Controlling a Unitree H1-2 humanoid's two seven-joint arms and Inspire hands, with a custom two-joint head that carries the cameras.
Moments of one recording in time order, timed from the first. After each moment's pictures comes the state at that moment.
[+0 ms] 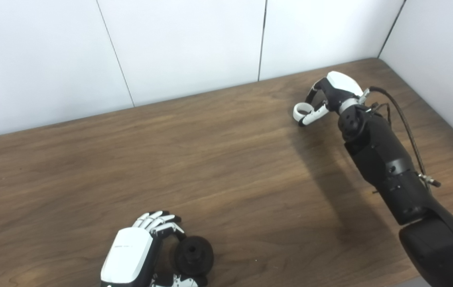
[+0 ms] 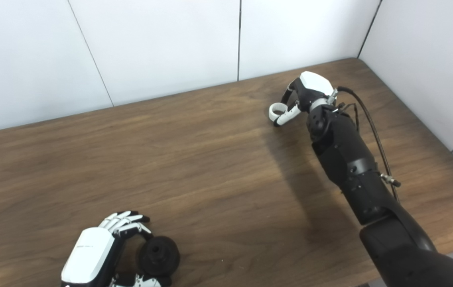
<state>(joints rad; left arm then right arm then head) 0.19 0.24 -0.39 -0.36 0.96 -0.02 -0.11 -0.53 -0.50 0.07 0.28 -0.80 0.47 0.26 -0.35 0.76</state>
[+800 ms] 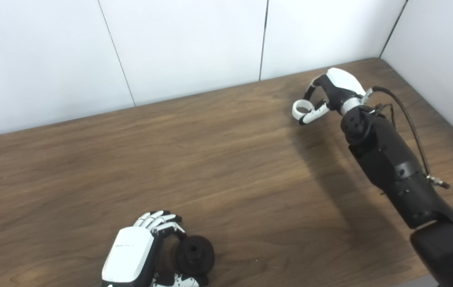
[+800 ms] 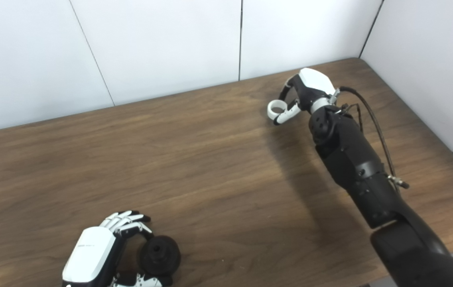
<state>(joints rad) 0.19 0.23 -0.40 -0.36 0.98 -0.02 -0.11 -0.48 -0.57 0.14 0.13 -0.72 0.44 0.25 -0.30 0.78</state>
